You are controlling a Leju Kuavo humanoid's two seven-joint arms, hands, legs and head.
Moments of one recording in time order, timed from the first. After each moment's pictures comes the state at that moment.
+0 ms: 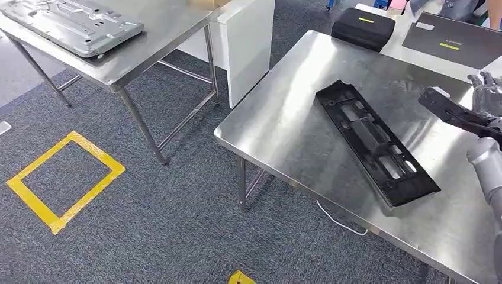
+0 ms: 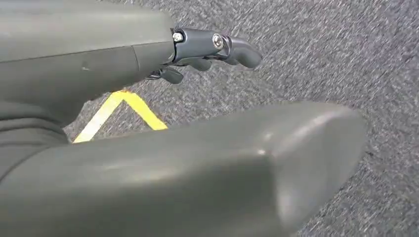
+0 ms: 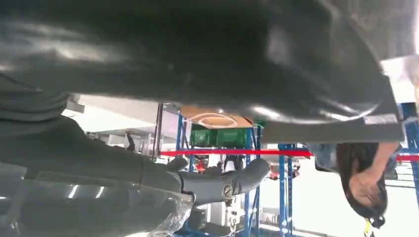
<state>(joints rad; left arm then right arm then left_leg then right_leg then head) -0.09 -0.10 0.73 -0.21 -0.37 0.15 -0.51 -1.11 -0.49 0.22 -0.31 1.27 -0.18 -0.06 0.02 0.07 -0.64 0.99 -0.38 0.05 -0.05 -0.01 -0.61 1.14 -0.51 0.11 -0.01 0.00</state>
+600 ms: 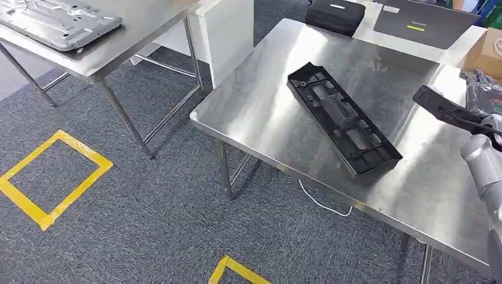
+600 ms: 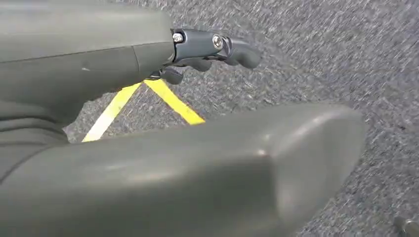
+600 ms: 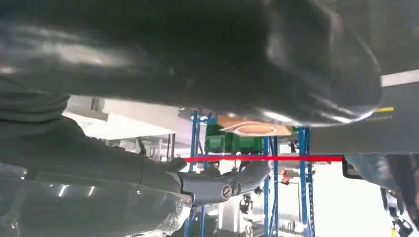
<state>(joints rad) -0.09 -0.09 0.74 -0.21 -0.37 0.15 -0.51 -1.11 -0.49 0.21 -0.31 1.27 -0.18 -0.07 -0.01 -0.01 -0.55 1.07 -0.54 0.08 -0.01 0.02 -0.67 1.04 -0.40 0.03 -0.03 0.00</state>
